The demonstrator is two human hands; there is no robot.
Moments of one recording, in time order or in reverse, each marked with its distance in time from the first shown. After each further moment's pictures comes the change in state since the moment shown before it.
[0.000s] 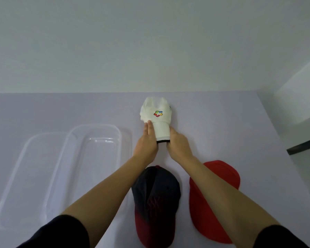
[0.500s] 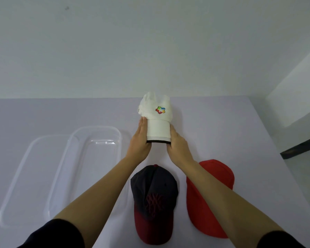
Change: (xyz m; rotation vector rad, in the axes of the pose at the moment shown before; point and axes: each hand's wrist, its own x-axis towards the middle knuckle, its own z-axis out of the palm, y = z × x) left_hand -0.018 -0.010 -0.025 -0.190 0.178 0.230; right_hand -0.036 -0.015 -0.024 0.187 0.085 -0.100
